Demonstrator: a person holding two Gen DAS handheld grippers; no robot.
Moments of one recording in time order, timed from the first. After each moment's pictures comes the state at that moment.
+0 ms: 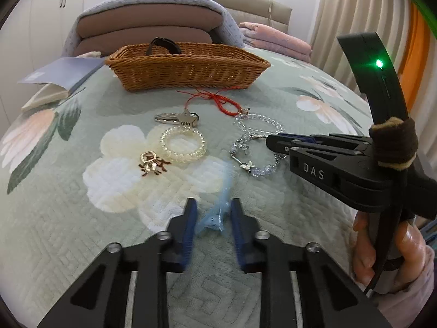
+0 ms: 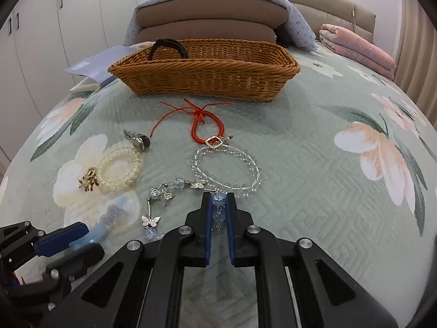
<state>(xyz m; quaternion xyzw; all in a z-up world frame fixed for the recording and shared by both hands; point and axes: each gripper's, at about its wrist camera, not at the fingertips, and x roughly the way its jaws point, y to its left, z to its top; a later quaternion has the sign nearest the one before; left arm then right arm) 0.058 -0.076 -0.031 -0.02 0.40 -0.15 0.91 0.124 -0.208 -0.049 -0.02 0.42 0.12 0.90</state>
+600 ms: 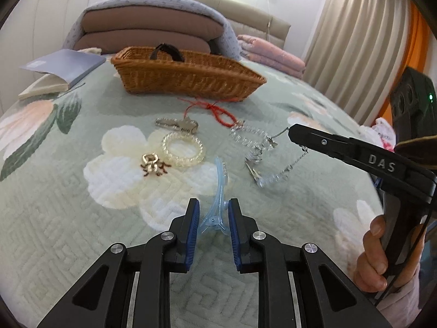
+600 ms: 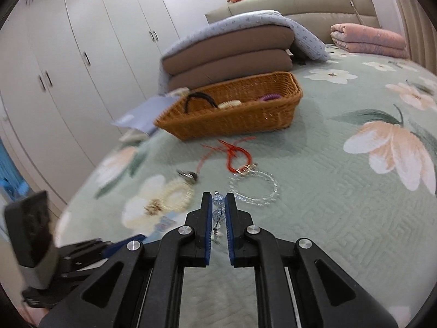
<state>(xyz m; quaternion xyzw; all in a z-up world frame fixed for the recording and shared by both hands) 0.050 -0.060 -0.026 -0.08 0.37 -0.18 0.91 0.090 -0.251 -0.011 0.13 0.34 0.22 0.90</state>
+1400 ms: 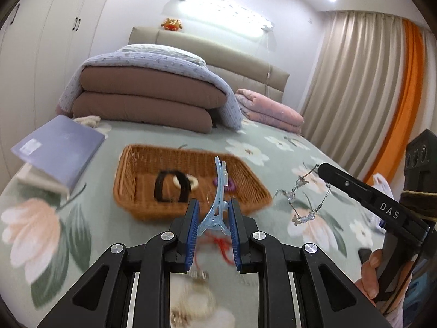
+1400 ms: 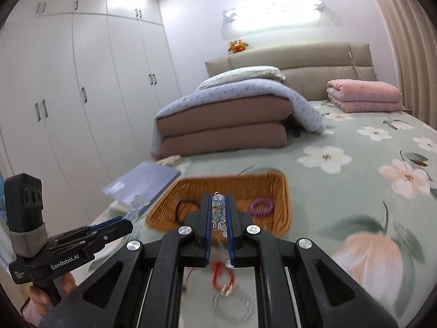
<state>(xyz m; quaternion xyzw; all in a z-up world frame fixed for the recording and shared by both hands) 0.154 -0.034 0.096 -0.11 0.26 -0.17 0.94 0.175 -0.261 0.103 0.10 0.22 0.17 0.95</state>
